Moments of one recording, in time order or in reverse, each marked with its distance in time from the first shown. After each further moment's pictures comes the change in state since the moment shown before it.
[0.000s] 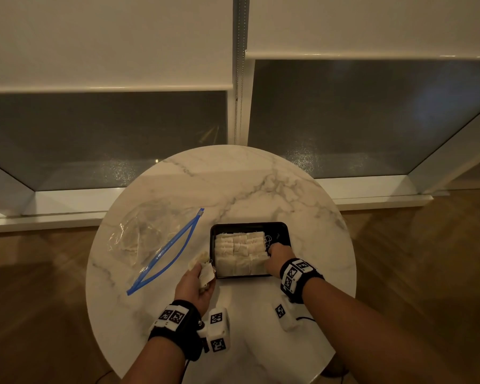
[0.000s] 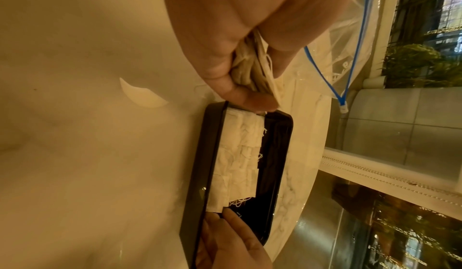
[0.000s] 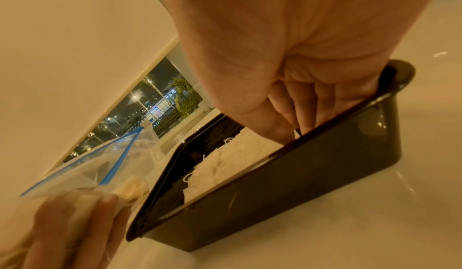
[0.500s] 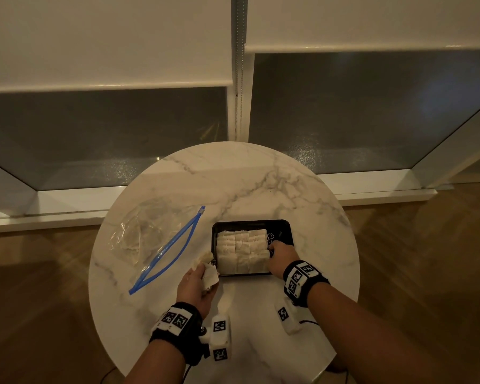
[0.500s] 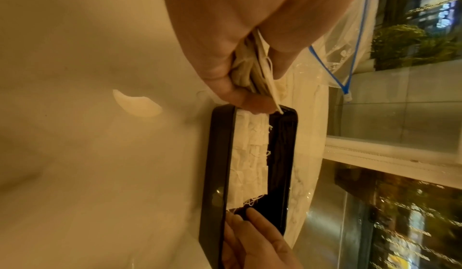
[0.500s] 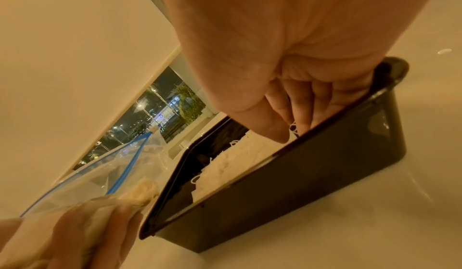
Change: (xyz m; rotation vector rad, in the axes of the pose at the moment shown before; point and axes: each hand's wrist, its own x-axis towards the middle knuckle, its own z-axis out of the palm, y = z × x) left_hand -0.003 -0.003 -0.007 0.158 -0.028 0.079; right_hand -0.007 0.004 0.005 0.115 0.043 -0.051
